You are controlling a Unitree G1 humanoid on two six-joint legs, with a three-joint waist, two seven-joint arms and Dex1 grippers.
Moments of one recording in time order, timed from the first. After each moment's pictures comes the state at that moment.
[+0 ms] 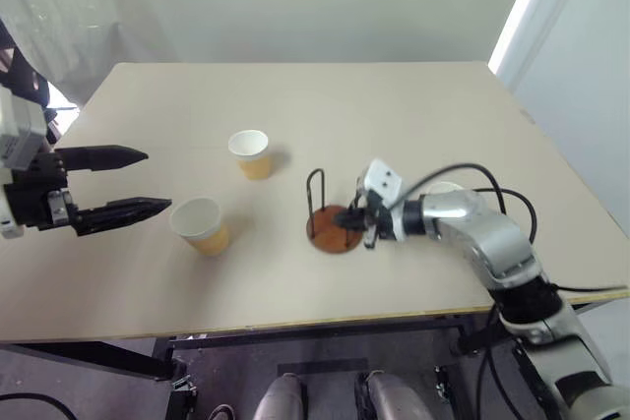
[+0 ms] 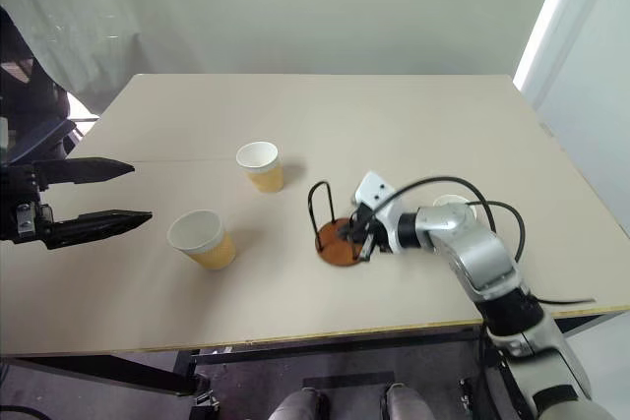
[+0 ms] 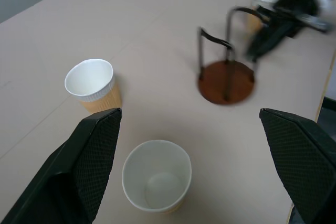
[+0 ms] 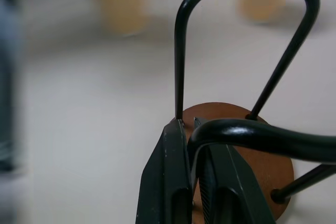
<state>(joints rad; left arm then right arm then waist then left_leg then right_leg) -0.15 1.24 0.67 -0.19 -0.74 0.75 -1.24 -0.64 -0.48 0.32 -0.30 0.30 0.89 0.89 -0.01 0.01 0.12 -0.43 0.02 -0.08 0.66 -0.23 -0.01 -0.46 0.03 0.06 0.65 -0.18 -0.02</state>
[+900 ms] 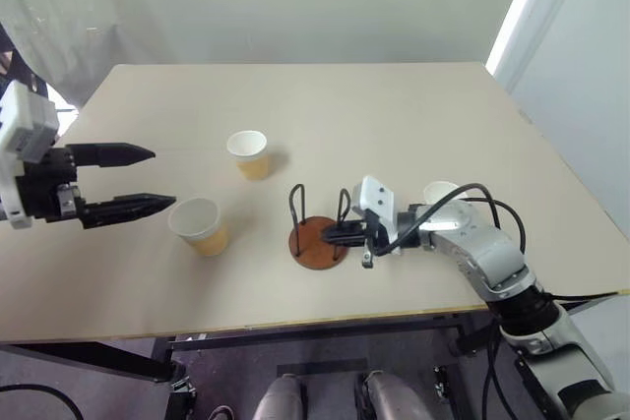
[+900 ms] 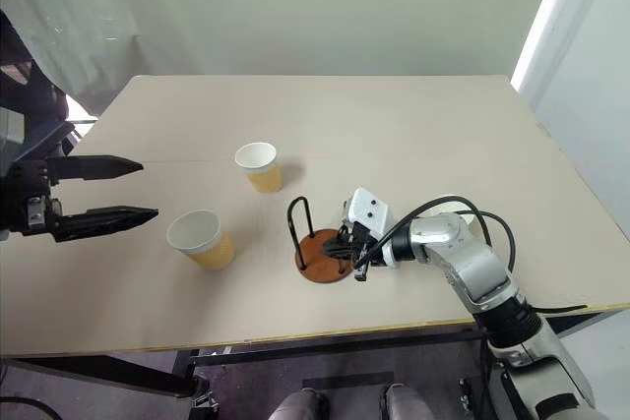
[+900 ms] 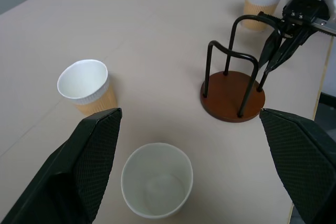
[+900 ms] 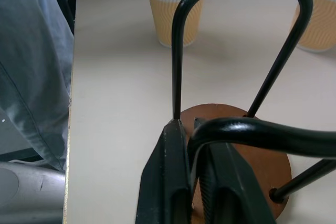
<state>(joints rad) -0.24 1.26 0.57 -0.12 -0.71 0.72 -1.28 -0.63 -0.47 0.37 -0.22 0.30 0.66 0.96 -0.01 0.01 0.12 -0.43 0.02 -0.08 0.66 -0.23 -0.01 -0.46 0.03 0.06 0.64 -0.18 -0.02</state>
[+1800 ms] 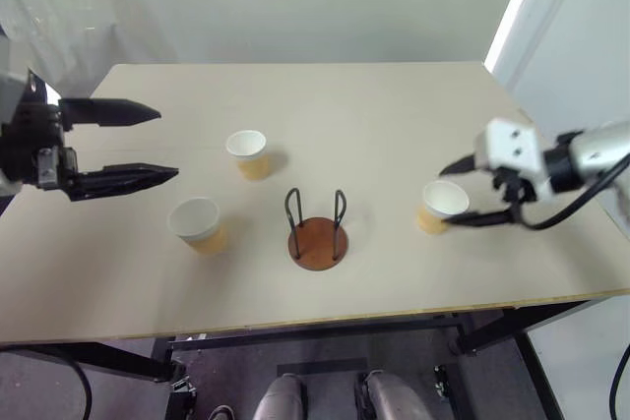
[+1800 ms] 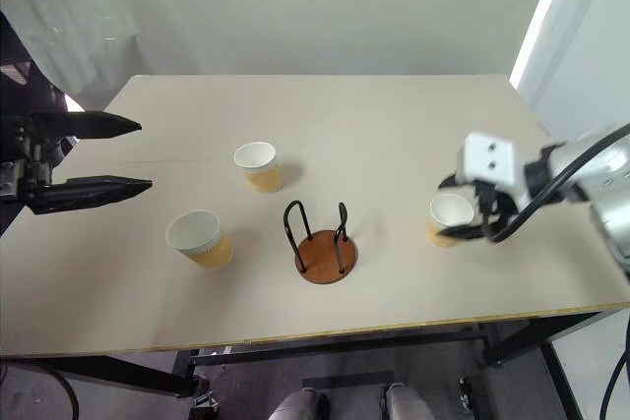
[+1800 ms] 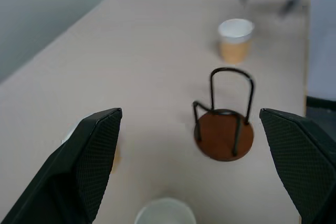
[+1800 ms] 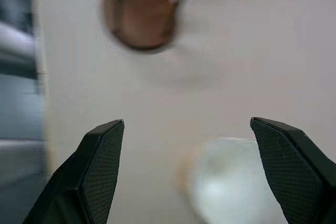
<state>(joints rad) -0.42 1.31 0.52 -0.14 -0.79 0.70 -1.33 -0.83 -1.13 0.17 -0.19 0.25 0.56 1.34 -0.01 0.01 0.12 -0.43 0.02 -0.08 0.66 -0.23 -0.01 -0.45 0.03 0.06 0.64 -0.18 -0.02</state>
